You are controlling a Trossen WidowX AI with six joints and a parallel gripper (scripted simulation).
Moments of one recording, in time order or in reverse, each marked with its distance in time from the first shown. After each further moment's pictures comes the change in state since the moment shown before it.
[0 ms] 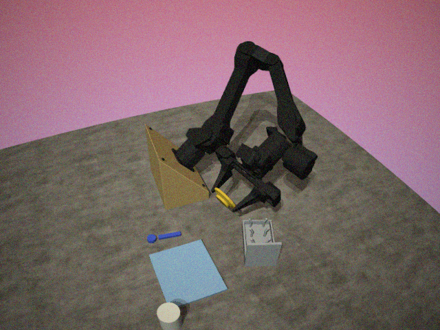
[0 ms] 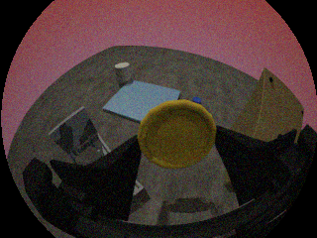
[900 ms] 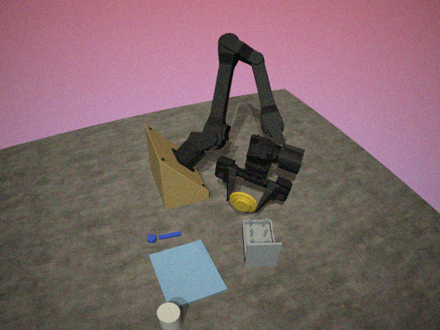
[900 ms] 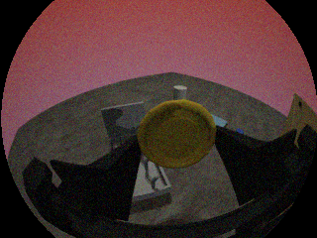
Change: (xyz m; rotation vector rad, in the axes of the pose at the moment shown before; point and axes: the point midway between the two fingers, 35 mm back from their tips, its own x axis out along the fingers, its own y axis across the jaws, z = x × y) arm -0.017 0.025 -0.013 -0.097 -0.362 0.418
